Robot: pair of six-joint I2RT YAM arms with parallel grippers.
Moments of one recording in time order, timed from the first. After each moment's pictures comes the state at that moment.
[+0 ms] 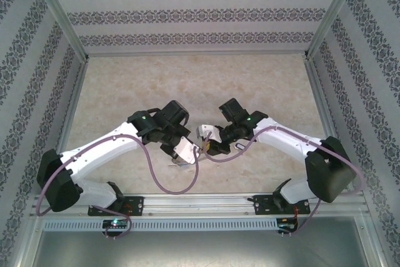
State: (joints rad) left arm -0.83 1.36 1.14 -0.90 0.24 1.39; right arm 0.65 1.44 0.91 -0.58 -0.77 -0.81
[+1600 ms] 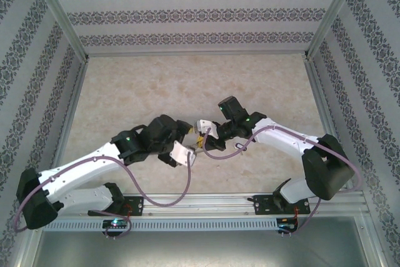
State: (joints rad) left arm -0.85 1.08 0.87 -0.58 0.07 1.15; right arm 0.64 1.46 0.87 -0.39 -0.81 -0.75
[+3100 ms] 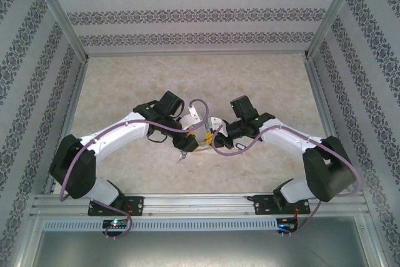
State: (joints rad) left arm -0.63 1.49 1.06 -0.67 0.62 0.30; right arm 0.51 1.43 0.80 -0.35 -0.92 -0.81
